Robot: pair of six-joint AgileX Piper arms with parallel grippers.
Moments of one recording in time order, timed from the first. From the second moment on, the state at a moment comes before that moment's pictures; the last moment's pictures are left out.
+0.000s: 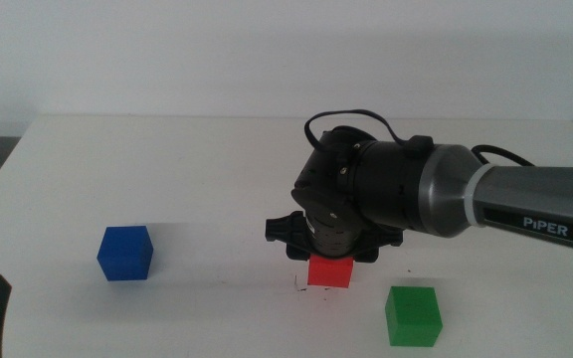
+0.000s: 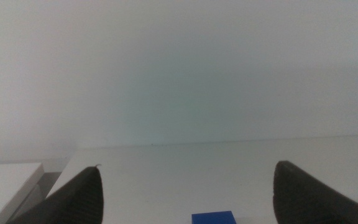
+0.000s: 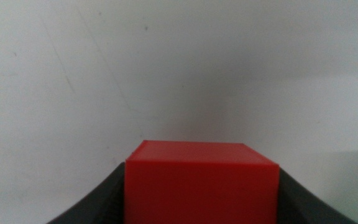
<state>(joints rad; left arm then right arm) -0.09 0.00 0.00 -0.04 0.04 0.02 0.84 1.97 -1.45 -0.41 0.91 1.12</state>
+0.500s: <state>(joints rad) -0.09 0.00 0.00 -0.04 0.04 0.02 0.87 2.03 -1.56 -0.44 0.96 1.12</state>
